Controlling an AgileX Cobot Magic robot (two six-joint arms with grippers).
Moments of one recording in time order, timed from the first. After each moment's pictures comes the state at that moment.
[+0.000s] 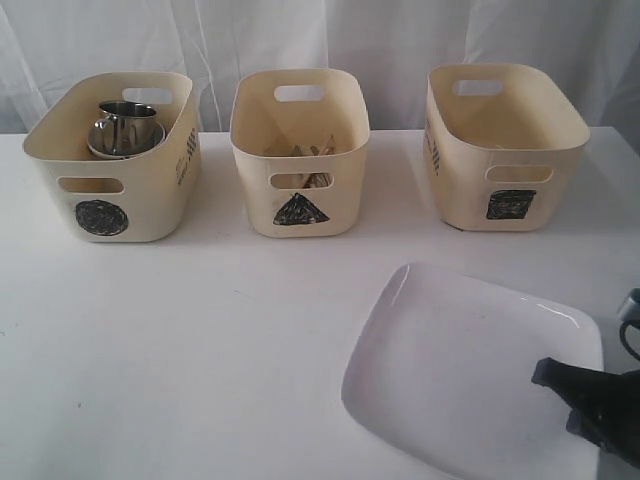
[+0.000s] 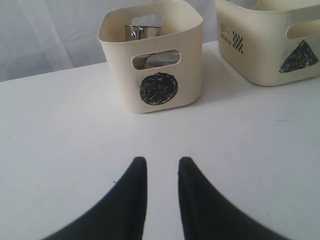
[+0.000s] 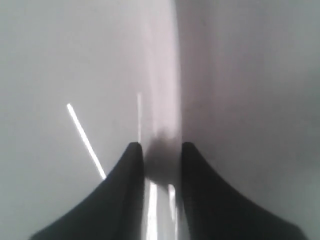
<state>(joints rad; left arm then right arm) -0.16 0.03 0.02 -0.05 0.21 0.16 -0.02 1.36 -0.29 0.20 0.14 0.39</state>
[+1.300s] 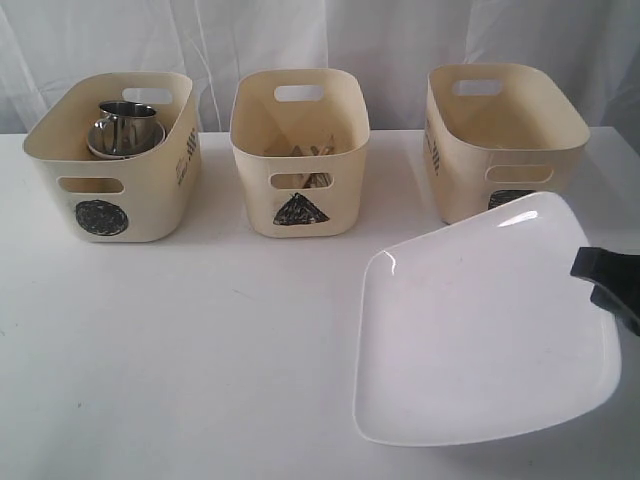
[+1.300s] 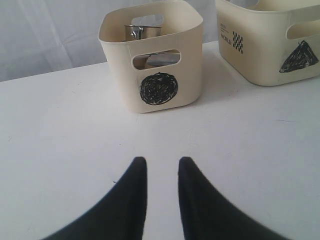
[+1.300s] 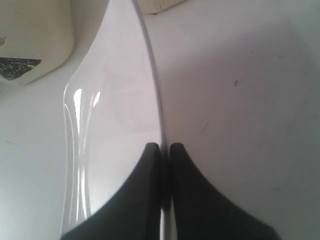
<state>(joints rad) -0.16 0.03 0.02 -0.05 0.21 0.16 -0.02 0.88 -0.45 0.23 0.37 0.27</state>
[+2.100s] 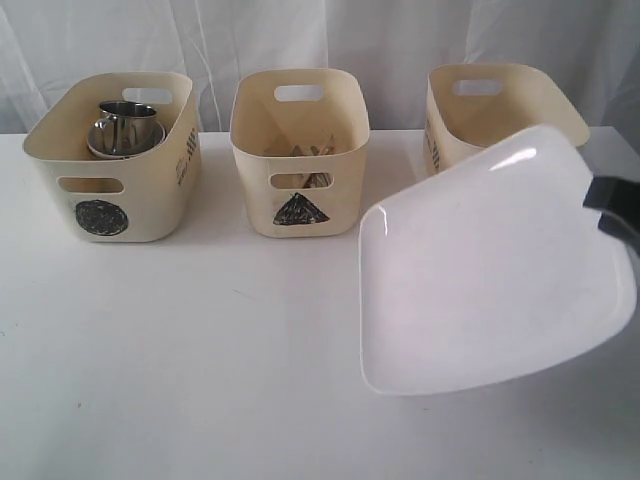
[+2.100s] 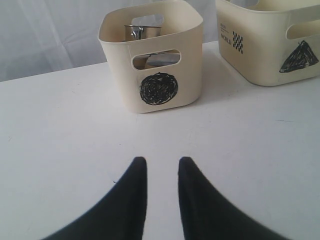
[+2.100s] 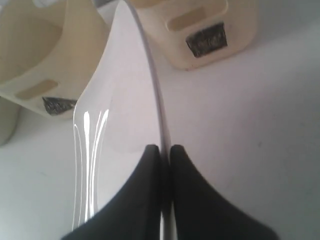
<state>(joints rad) -0.16 0.03 0.02 -0.05 0.21 0.16 -0.02 0.86 -0.58 0.24 0.37 0.21</state>
